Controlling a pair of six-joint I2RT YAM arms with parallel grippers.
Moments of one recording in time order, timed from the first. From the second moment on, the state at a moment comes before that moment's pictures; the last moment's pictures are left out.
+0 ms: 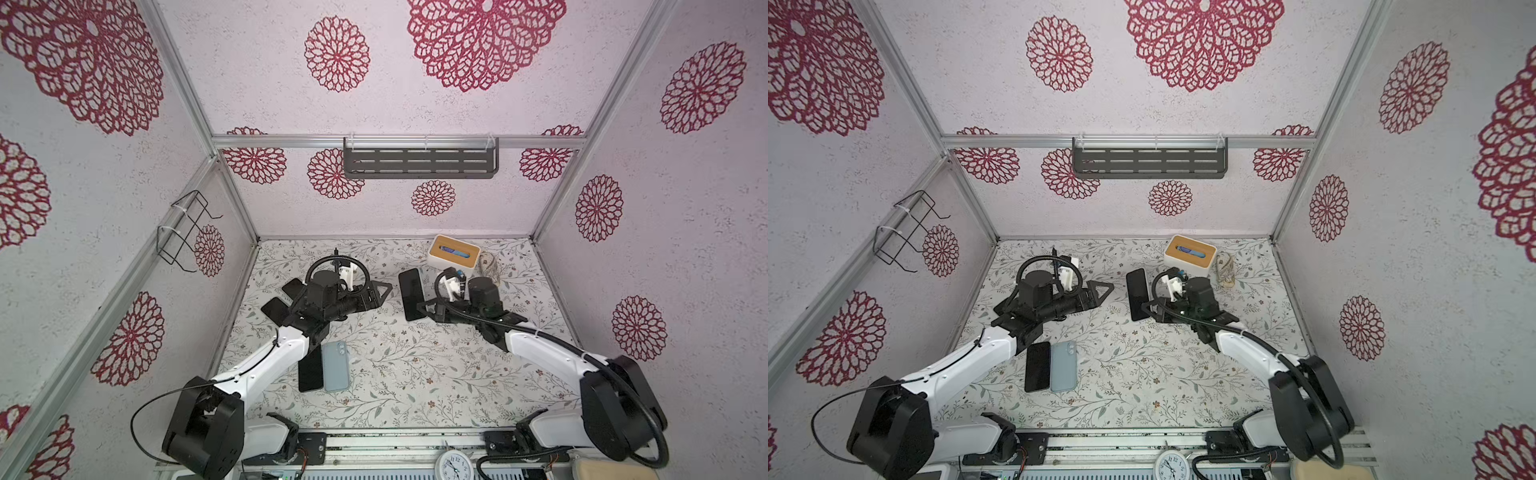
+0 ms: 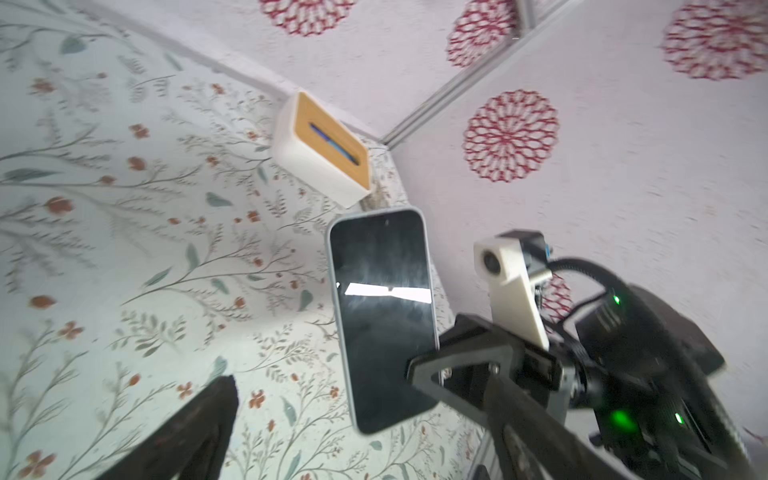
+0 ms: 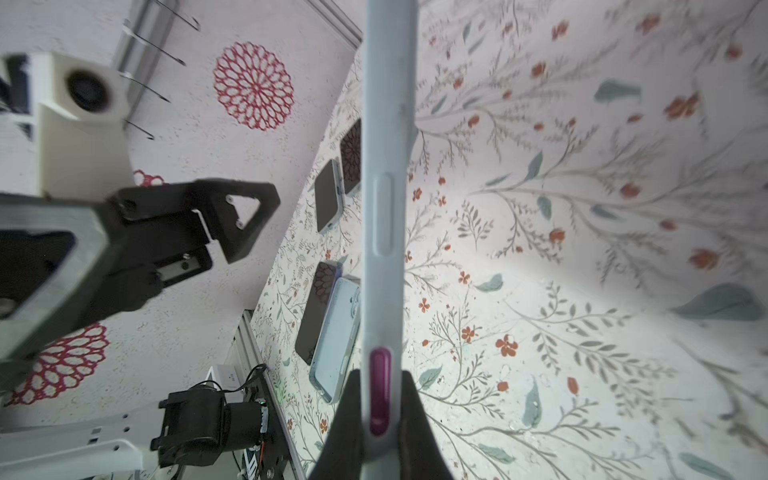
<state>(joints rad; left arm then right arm) -0.44 1.29 0.79 0.19 0.45 -0.71 0.45 1.32 0.81 0.06 -0.64 0.59</state>
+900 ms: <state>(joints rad) -0.50 1.45 0.81 0.68 0.88 -0.78 0.40 1.03 0.70 0.12 -0.99 0.63</state>
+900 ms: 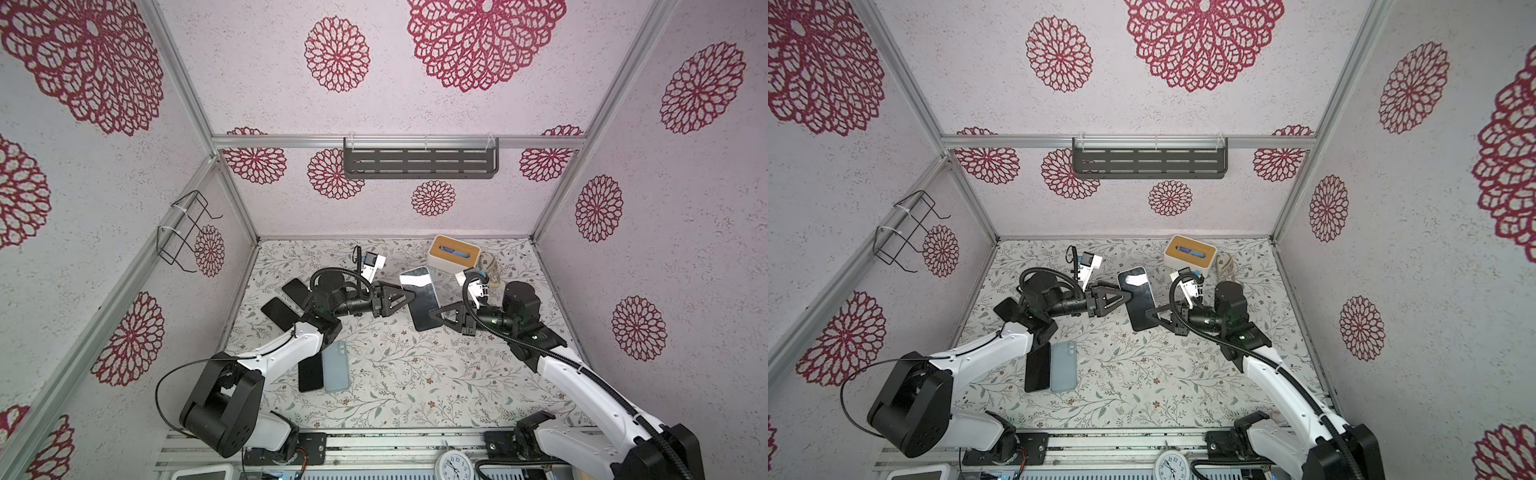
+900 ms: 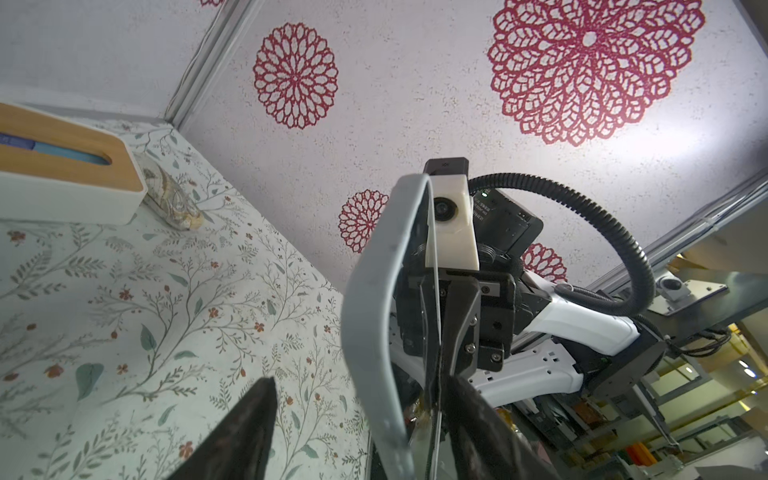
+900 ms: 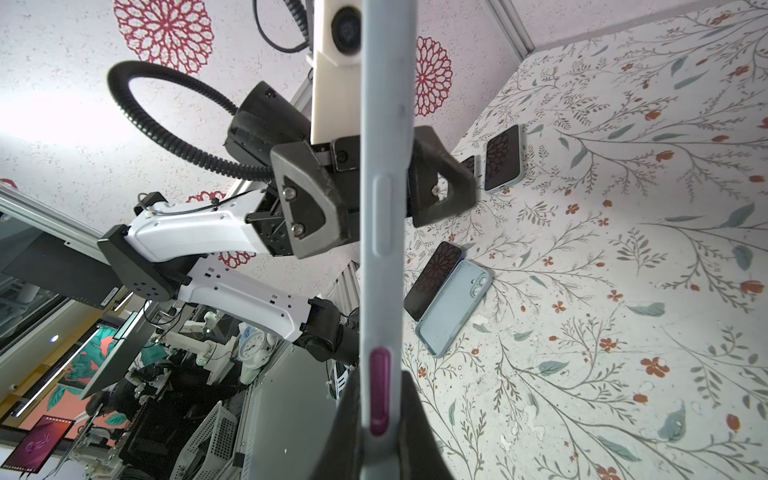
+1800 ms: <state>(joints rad) -0.52 1.30 0.85 0.49 0.65 -0.81 0.44 0.91 0.57 0.27 -0.84 0.64</state>
